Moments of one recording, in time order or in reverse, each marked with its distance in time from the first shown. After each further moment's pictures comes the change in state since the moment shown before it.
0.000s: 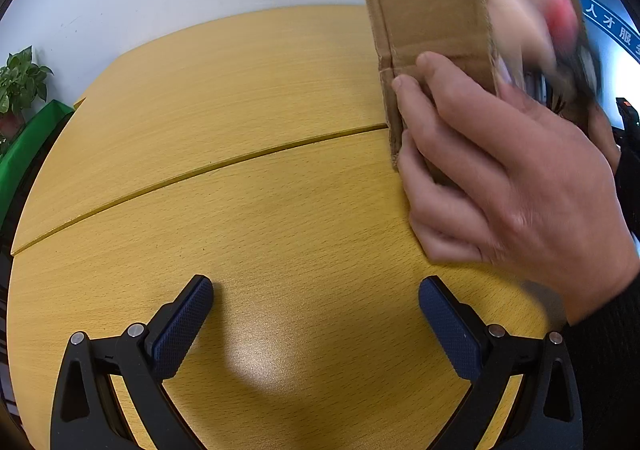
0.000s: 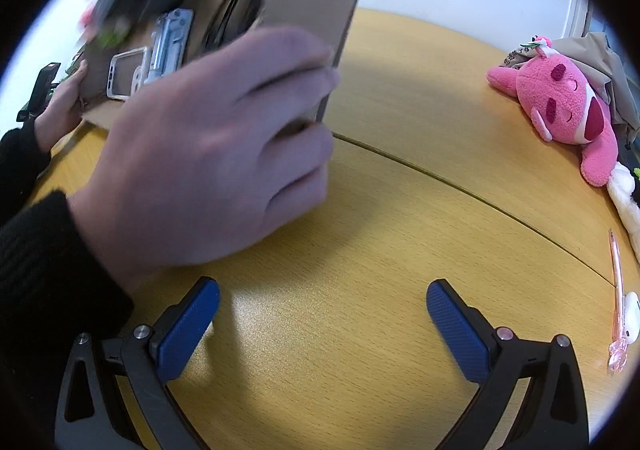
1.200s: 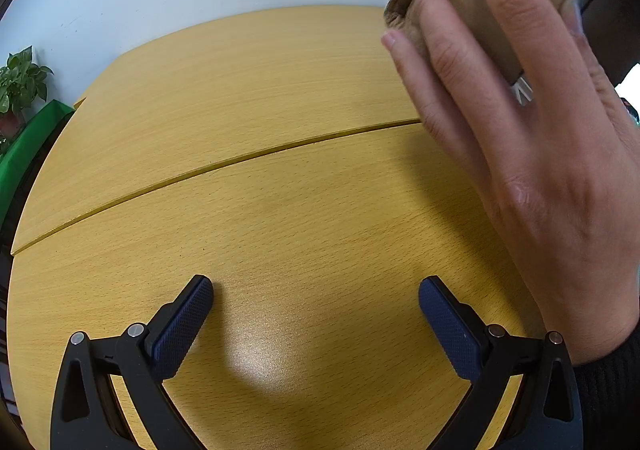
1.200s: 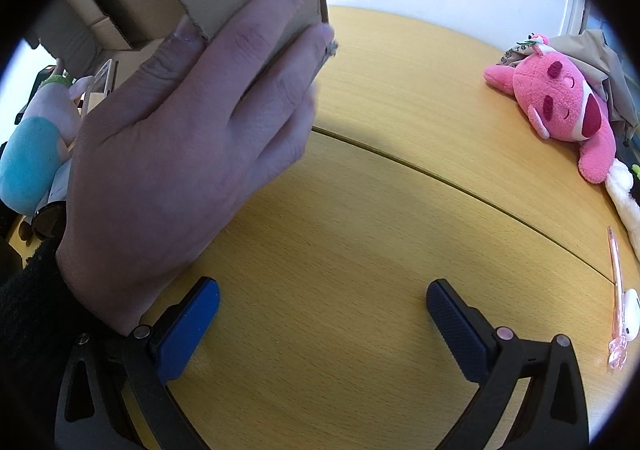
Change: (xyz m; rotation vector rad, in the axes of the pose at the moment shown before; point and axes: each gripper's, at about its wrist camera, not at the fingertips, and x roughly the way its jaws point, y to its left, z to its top) left arm -0.006 0.016 0.012 -0.001 -0.001 0.002; right arm -0.003 0.000 0.000 0.003 -0.005 -0.004
